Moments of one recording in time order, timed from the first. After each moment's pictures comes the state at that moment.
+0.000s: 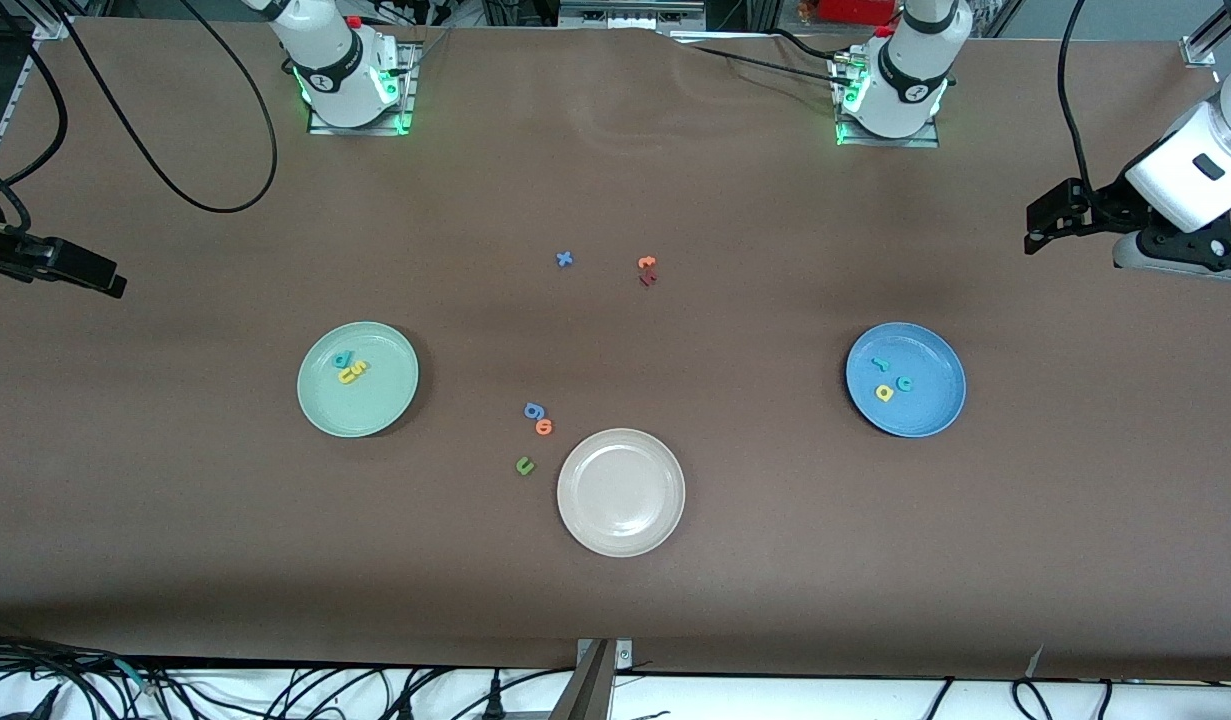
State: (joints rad) left arm -0.01 0.00 -0.05 -1.63 -0.01 1.58 0.08; right arm 0.01 0.25 -0.02 -1.24 -0.01 1.41 0.15
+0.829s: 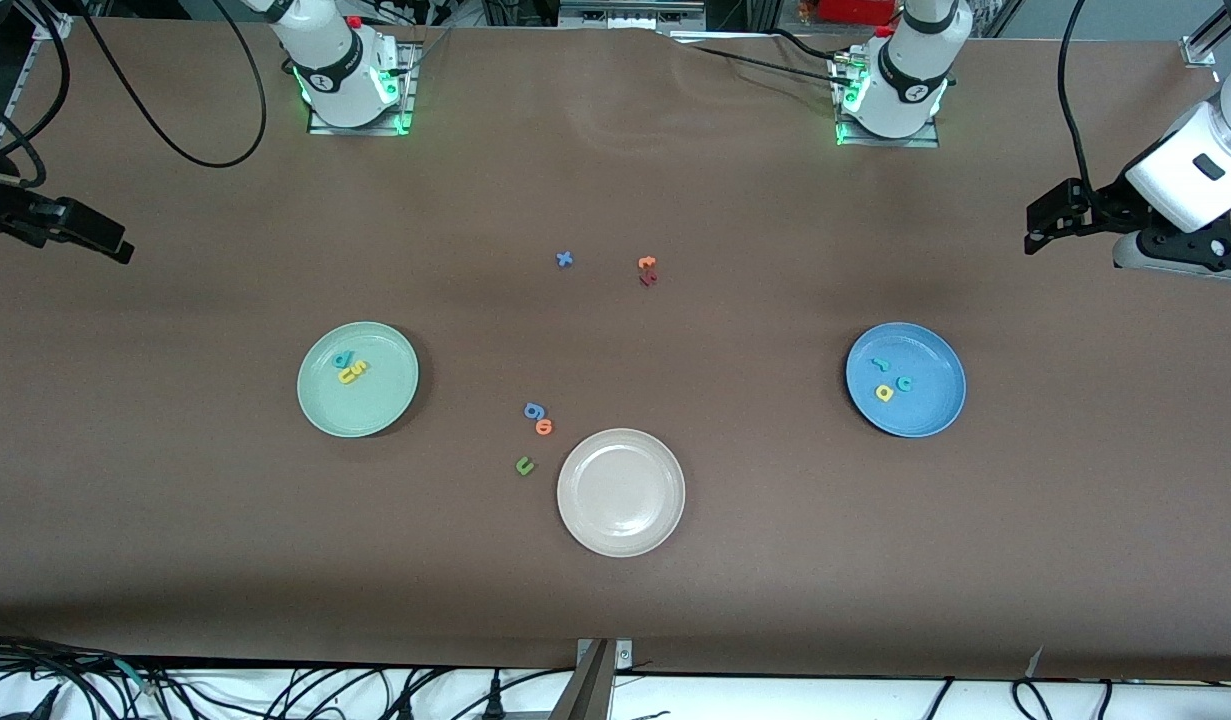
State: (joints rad) left arm -0.01 0.00 -0.04 -1.63 -0.01 1.58 0.08; right arm 0.05 0.02 -0.08 -1.59 -0.01 1.57 0.15
